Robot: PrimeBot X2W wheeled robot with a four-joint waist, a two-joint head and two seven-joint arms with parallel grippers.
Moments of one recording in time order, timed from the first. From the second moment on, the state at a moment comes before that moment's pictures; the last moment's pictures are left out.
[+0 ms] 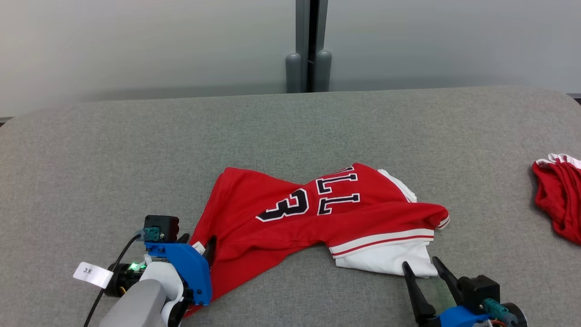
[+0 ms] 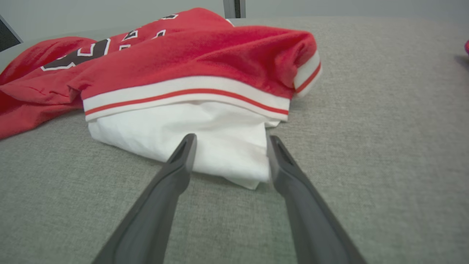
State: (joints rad) left arm -0.52 0.19 -0.63 1.02 -0.67 -0.13 0.00; right arm -0.10 -0.05 0.09 0.55 0.11 0.13 -0.26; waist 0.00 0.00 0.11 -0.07
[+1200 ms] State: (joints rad) left arm -0.60 0.23 -0.72 0.97 -0.75 -0.11 -0.25; right arm -0.05 -0.05 0.09 0.59 0.13 0.13 -0.26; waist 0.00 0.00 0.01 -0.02
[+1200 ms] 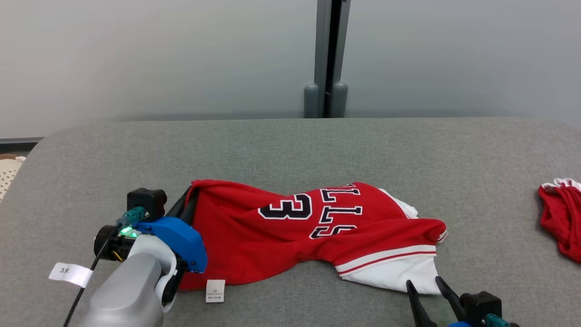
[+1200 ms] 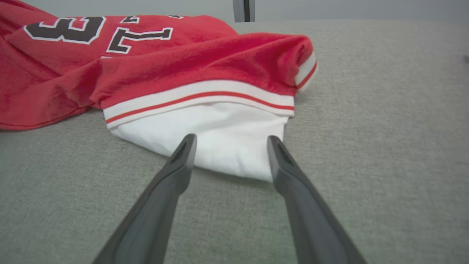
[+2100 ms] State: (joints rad) left arm -0.39 0.23 -0.38 0.78 -0.54 0.03 -0.26; right arm -0.08 -0.05 0.09 0.55 0.15 0.13 -0.26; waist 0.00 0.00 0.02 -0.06
